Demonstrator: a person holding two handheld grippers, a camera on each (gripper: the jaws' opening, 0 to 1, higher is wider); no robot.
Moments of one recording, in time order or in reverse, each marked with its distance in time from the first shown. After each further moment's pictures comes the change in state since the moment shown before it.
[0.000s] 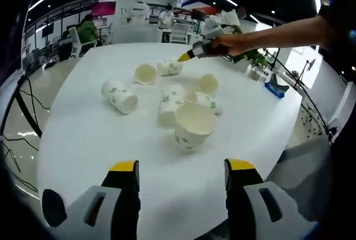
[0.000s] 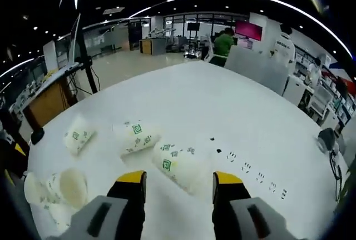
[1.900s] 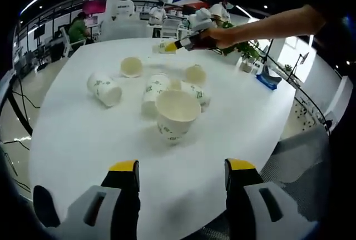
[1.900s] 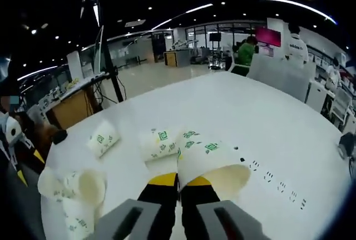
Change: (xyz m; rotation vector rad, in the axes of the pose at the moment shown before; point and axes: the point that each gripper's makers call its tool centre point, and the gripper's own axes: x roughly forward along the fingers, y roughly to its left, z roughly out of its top) left arm 0.000 -0.025 -0.019 0.033 0.025 -0.050; right arm -0.024 0.036 0.013 -0.011 -0.115 0.180
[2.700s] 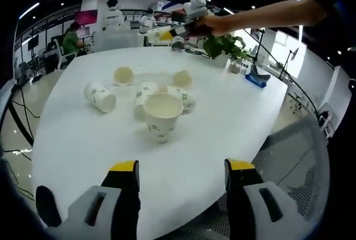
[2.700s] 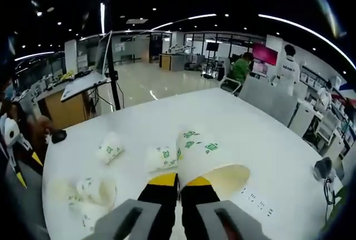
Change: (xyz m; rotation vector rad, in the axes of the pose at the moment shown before) left arm -0.020 -0.015 -0.006 0.068 -0.058 -0.047; right arm -0.051 0.007 0.040 -0.112 -0.004 -0.107
